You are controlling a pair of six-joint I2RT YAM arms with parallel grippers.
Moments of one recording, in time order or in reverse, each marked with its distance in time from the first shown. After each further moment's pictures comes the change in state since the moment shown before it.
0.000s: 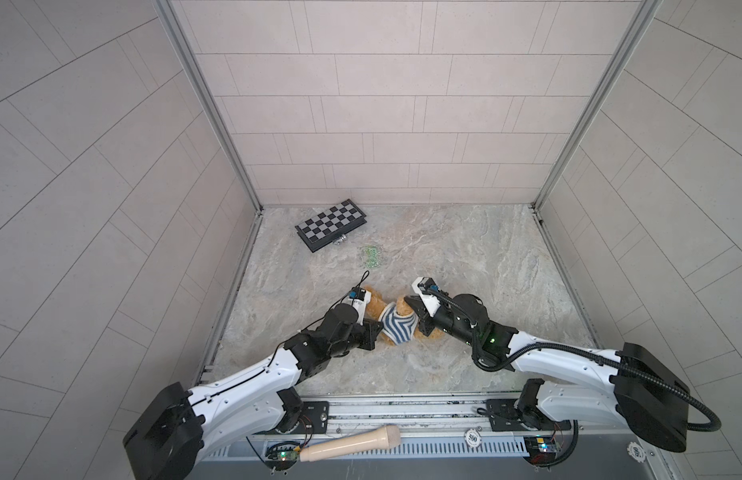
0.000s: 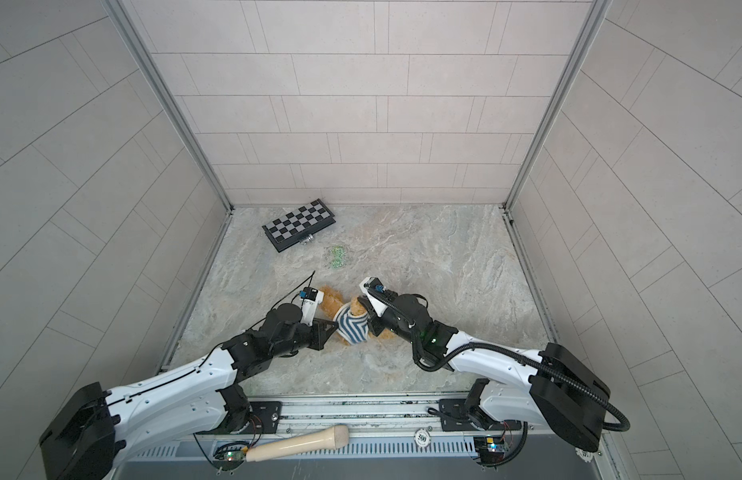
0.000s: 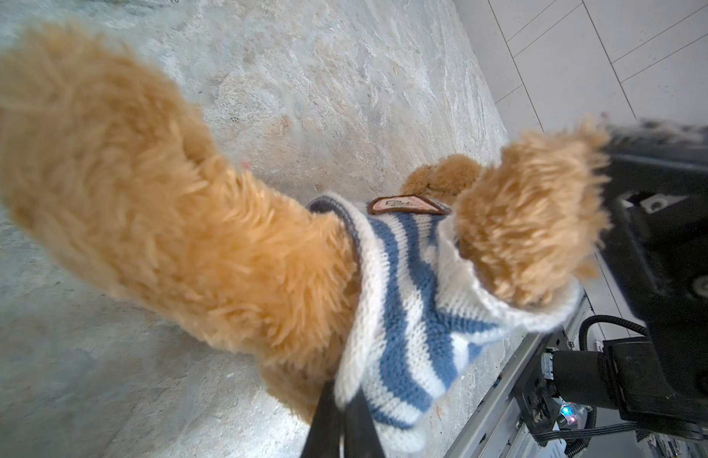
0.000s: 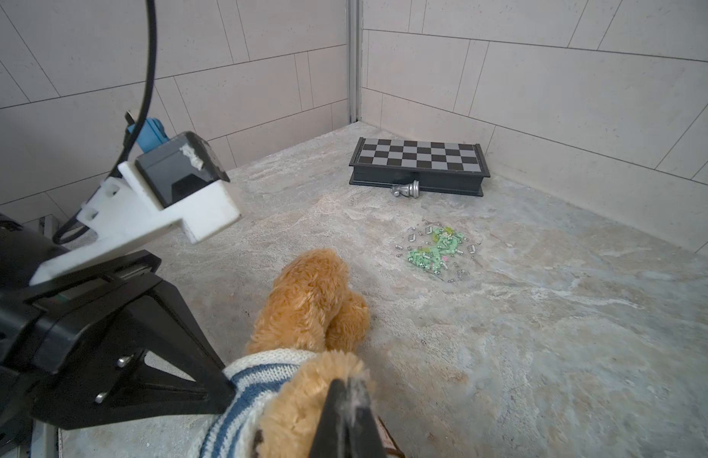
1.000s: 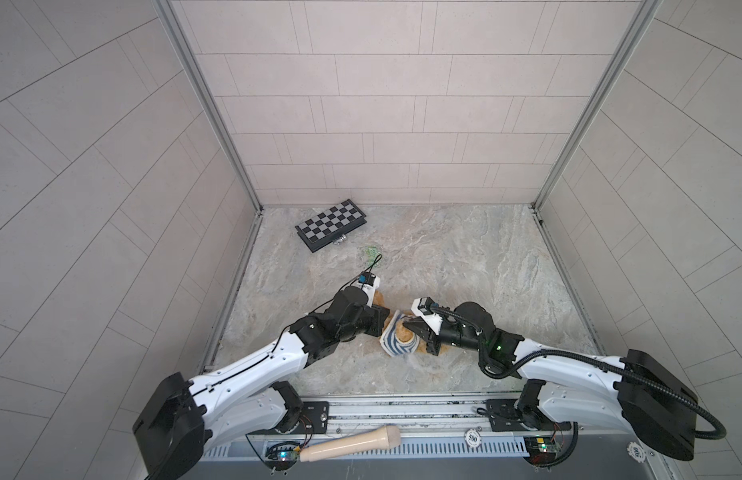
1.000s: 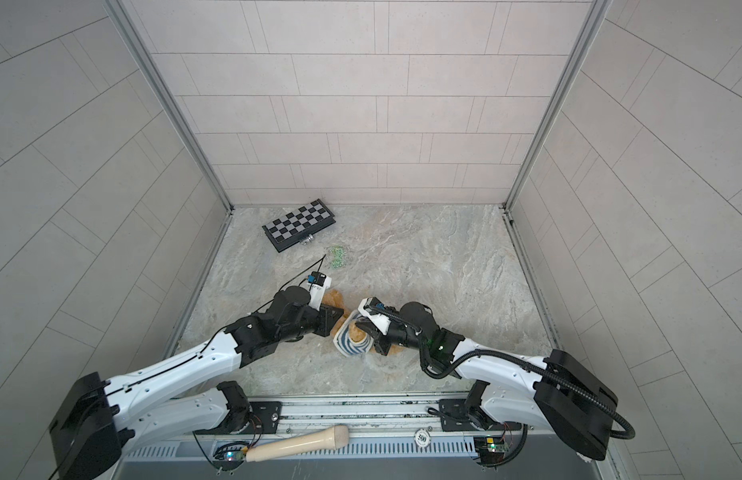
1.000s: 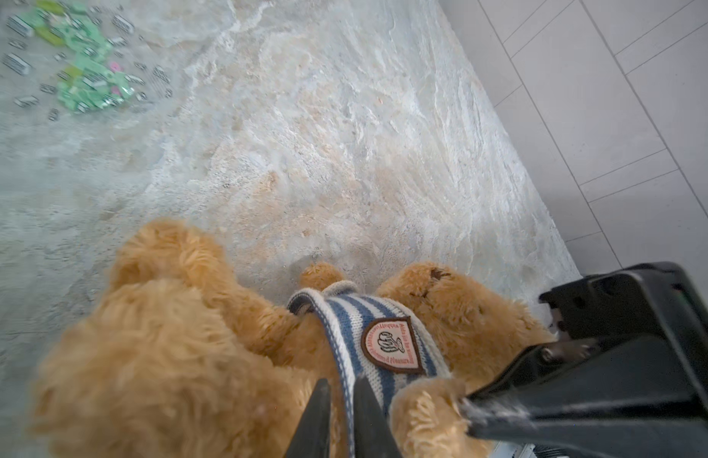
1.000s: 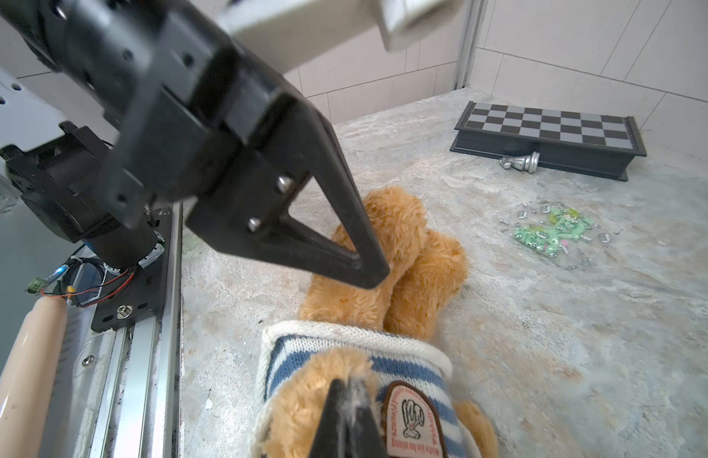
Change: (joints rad) left arm -0.014 0.122 0.225 -0.149 -0.027 0.101; right arm -0.018 -0.069 -0.113 -0.010 -0.307 -0.066
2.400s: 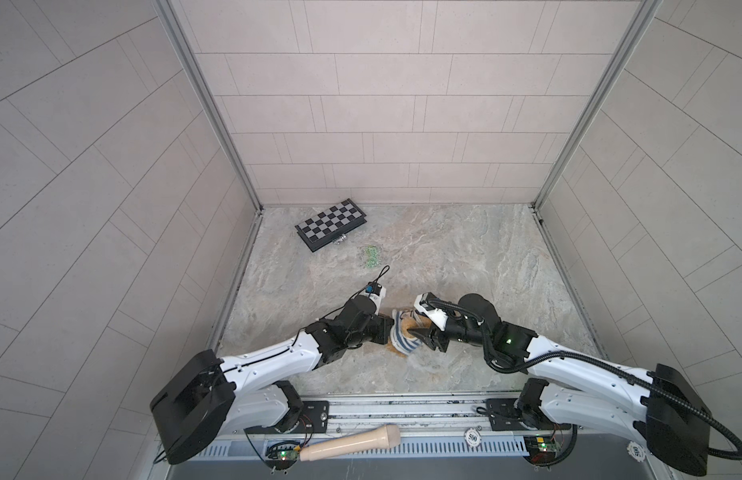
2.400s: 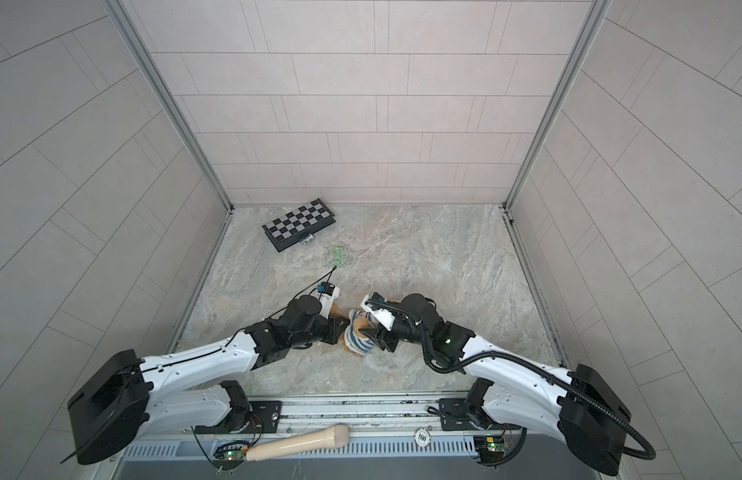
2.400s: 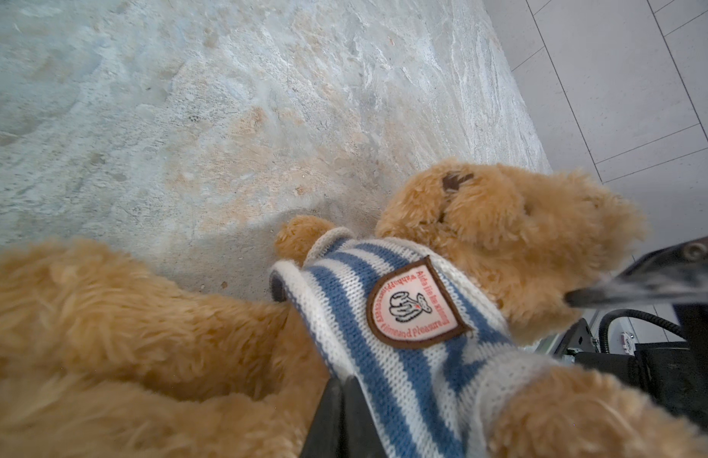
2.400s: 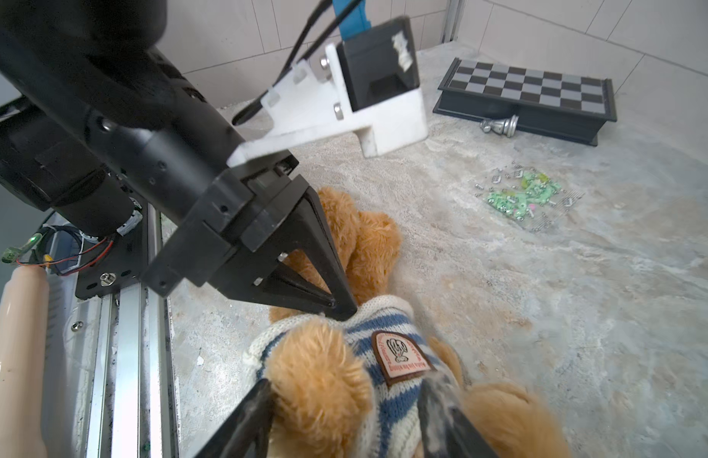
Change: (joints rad) left arm -0.035 0.100 -0.105 0.182 0.008 -0.072; right arm -0.023 -0.069 0.126 -0.348 0.021 -0.061
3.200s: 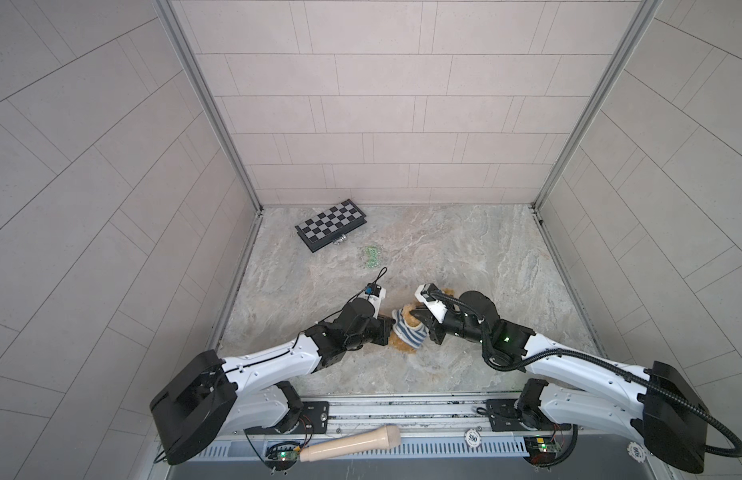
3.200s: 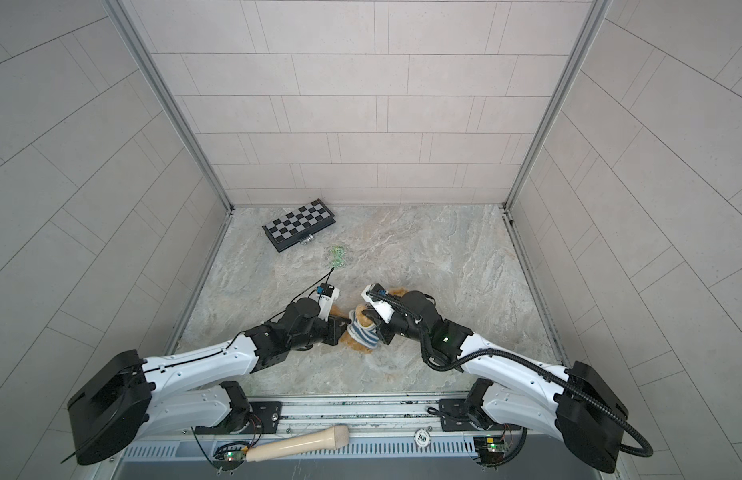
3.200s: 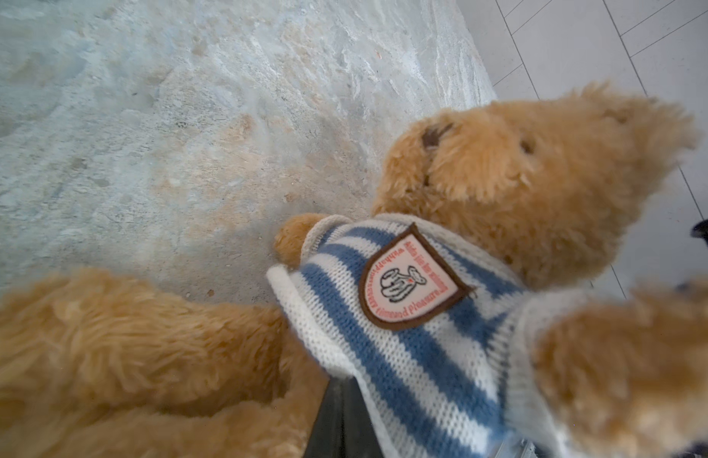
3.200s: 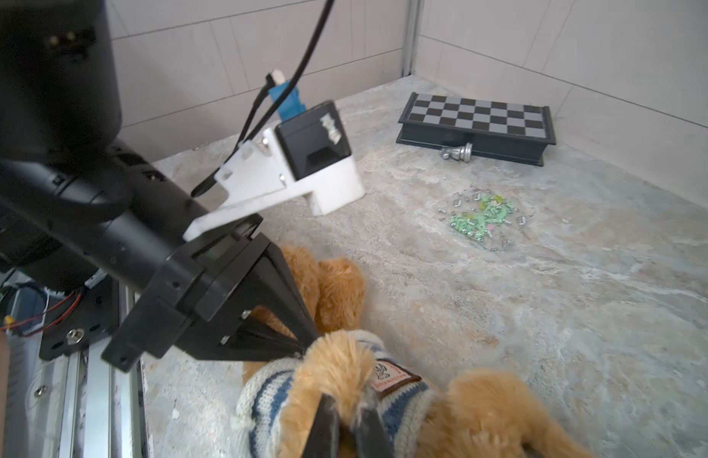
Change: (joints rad) left arm -0.006 0.000 -0.040 0.092 0.018 -0.022; right arm -0.008 0.008 0.013 0.093 0.104 0.076
